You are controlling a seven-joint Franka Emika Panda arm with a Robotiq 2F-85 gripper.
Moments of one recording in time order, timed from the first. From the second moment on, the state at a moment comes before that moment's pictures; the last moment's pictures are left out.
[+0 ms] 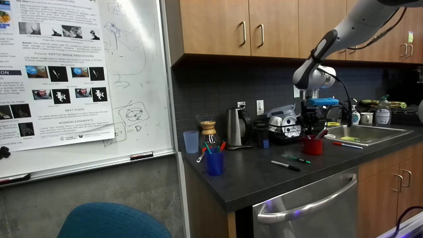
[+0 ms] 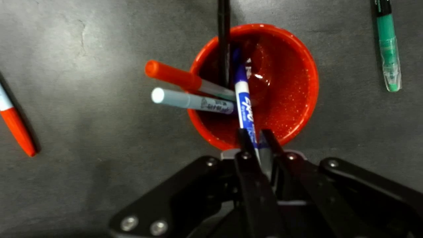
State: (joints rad) arm -0.12 0.06 -0.13 -2.22 0.06 2.27 -0.13
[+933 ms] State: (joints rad) arm -0.10 -0.12 -0.12 -2.18 0.06 2.05 -0.19
